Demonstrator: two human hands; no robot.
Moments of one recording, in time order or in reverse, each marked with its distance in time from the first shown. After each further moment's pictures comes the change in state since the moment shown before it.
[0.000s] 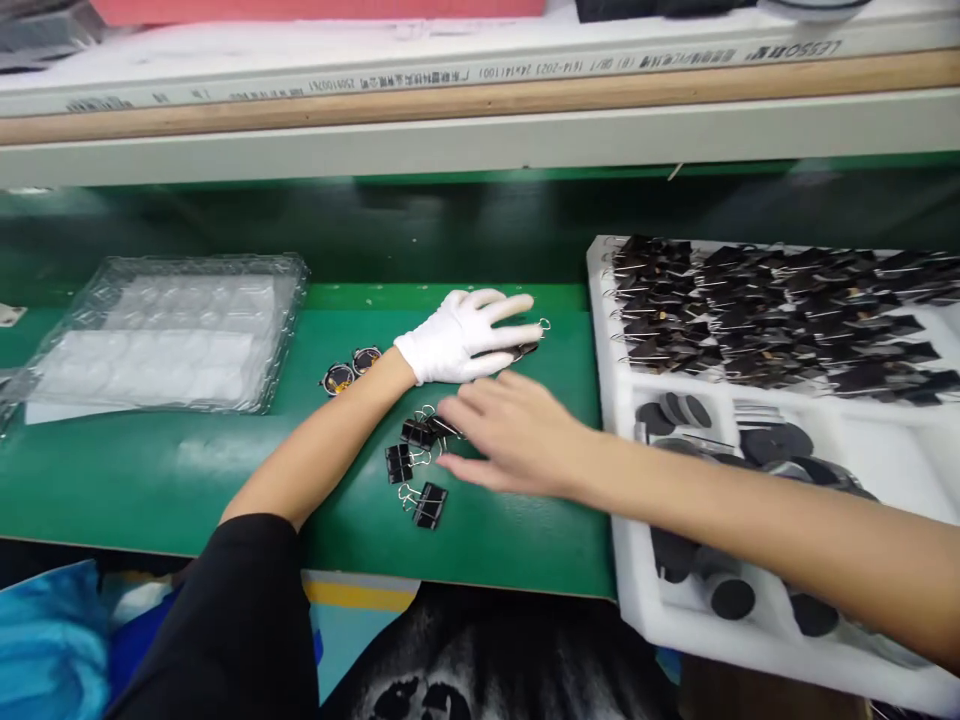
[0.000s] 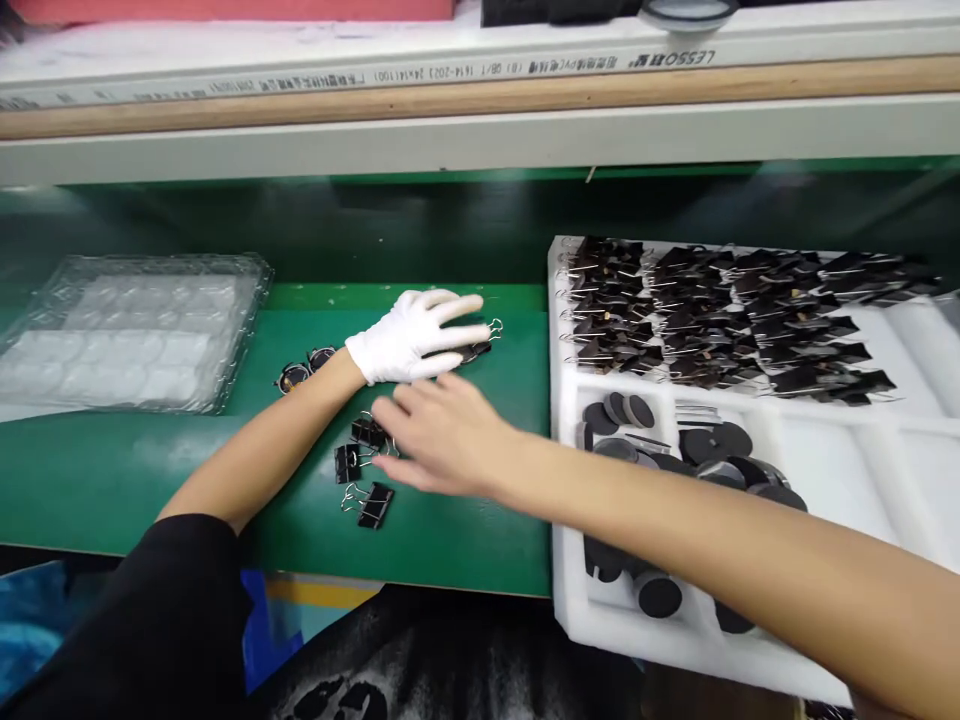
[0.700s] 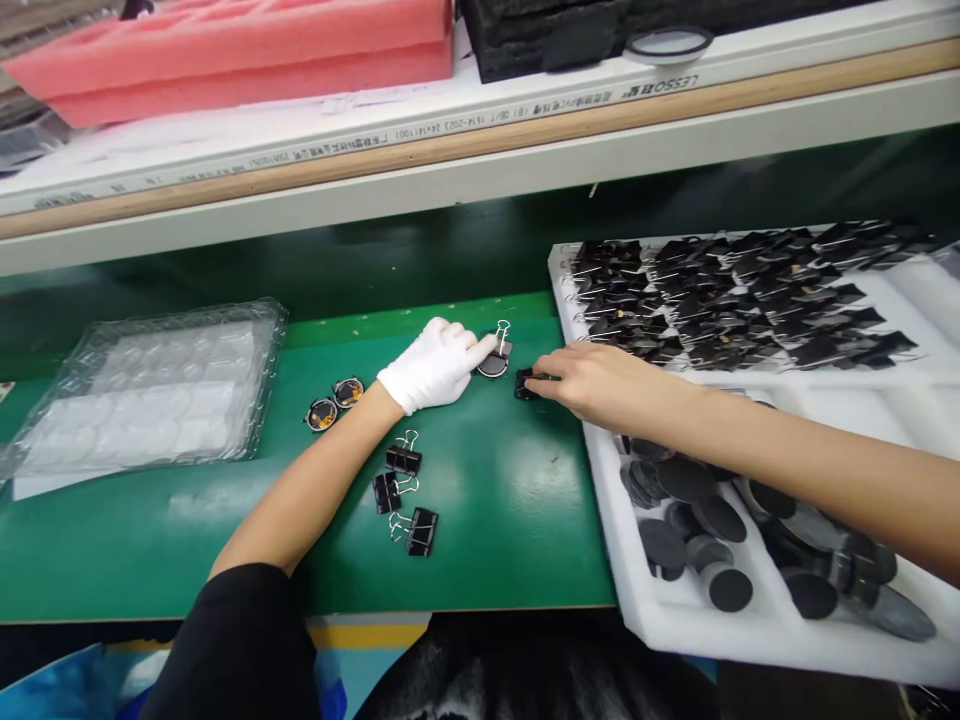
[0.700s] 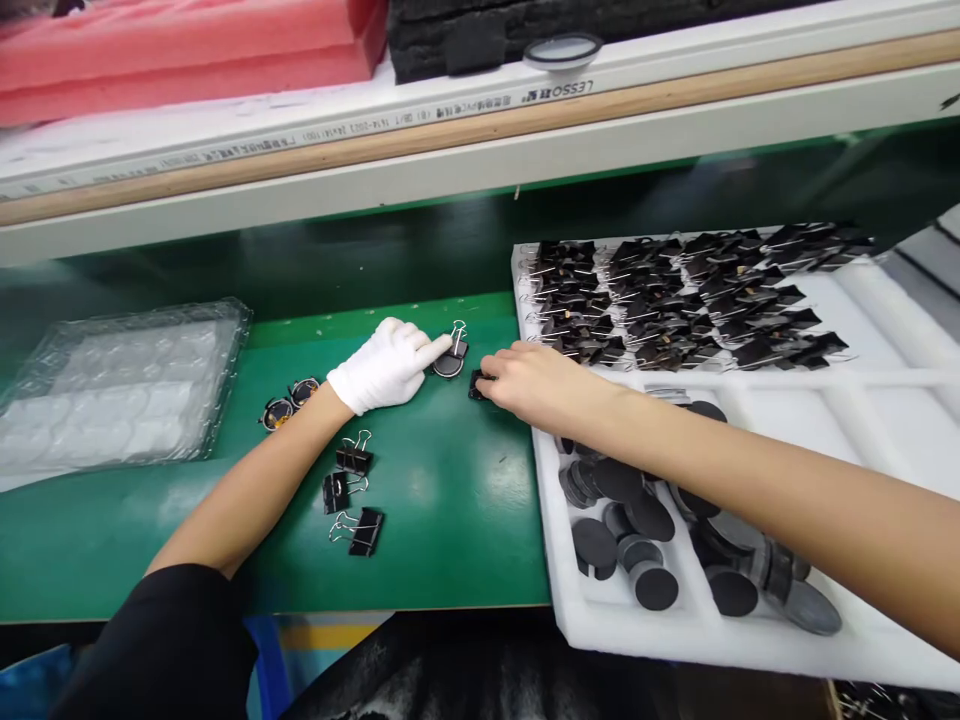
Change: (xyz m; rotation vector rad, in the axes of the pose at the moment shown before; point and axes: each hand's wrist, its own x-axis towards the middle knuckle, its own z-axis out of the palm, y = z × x) left_hand 0.004 0.002 0.003 0.199 -0.020 0.037; right_hand -0.068 0.099 -0.005 -0.391 -0.019 -0.022
